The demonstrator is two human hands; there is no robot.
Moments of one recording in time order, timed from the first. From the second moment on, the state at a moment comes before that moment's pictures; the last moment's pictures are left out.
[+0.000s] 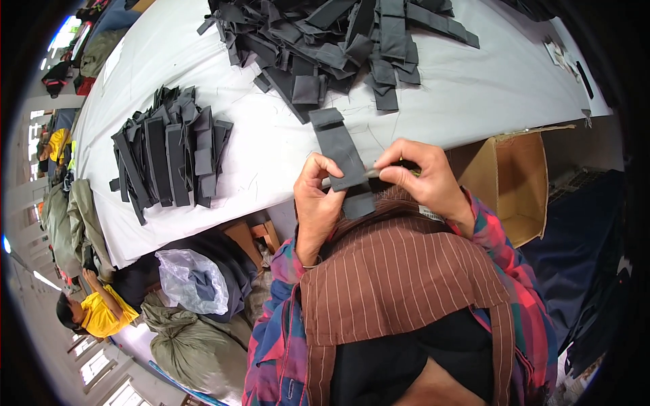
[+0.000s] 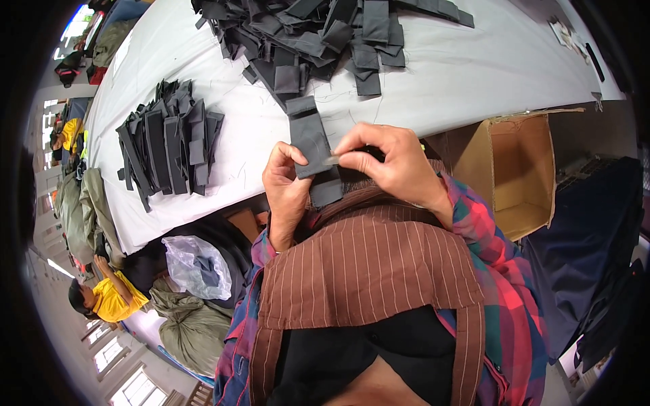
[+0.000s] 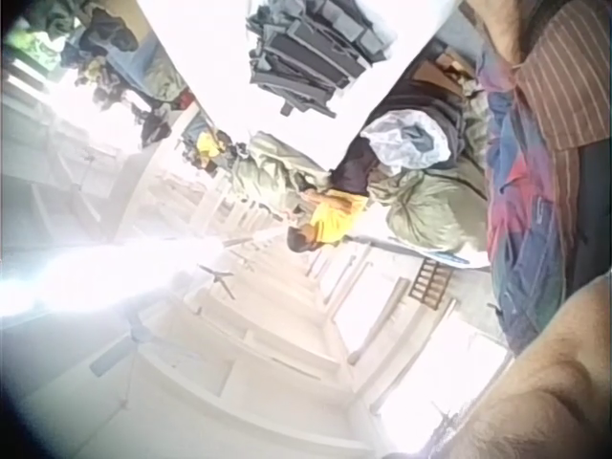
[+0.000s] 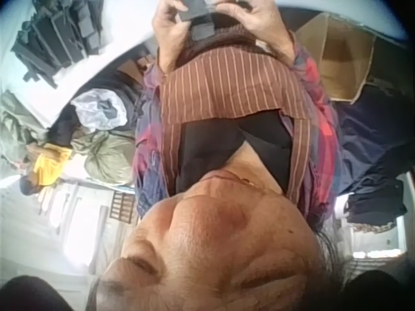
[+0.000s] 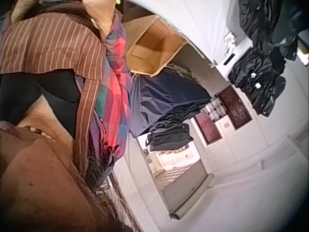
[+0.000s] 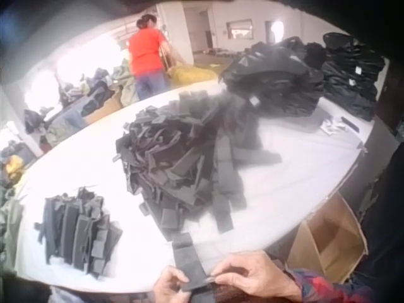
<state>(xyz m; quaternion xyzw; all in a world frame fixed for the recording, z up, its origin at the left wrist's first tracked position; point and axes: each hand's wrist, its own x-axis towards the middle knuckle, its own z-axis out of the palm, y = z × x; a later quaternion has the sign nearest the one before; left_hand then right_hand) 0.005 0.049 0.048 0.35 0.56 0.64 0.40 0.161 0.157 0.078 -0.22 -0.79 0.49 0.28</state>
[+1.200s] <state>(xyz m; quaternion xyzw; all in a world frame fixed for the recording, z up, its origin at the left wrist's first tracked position) 0.007 0.052 0.050 0.15 0.45 0.70 0.53 0.151 0.165 0.075 -0.29 -0.80 0.40 0.34</state>
